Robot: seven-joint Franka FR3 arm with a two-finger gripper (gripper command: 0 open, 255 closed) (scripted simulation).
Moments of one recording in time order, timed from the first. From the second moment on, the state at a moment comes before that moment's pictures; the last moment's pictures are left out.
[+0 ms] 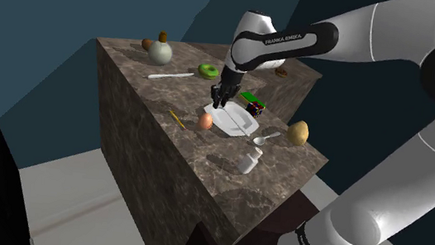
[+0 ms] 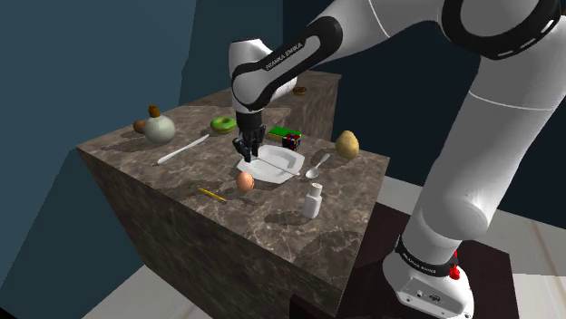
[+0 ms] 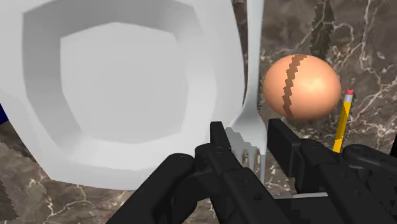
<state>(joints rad) -0.04 0.00 0.11 -2.17 0.01 2.21 0.01</state>
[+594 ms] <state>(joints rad) -0.11 0.23 0.06 -1.86 0.00 2.13 -0.11</state>
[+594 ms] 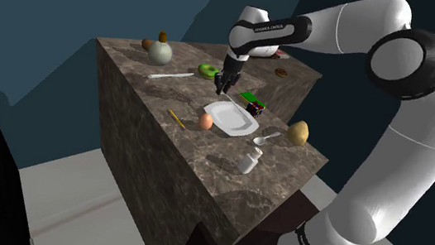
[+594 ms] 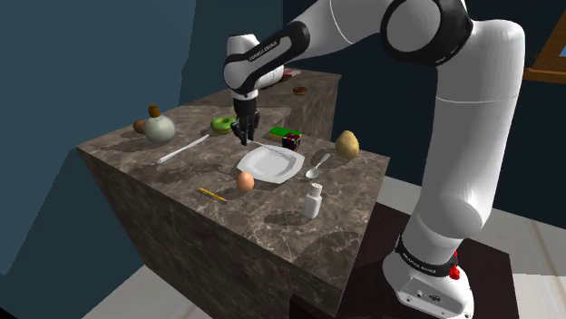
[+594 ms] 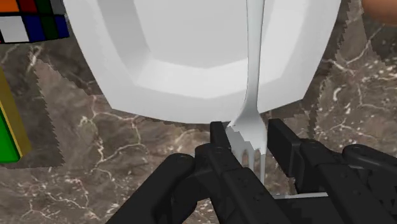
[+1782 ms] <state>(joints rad) -0.19 0.60 0.02 -1.39 0.00 2.03 -0.23</state>
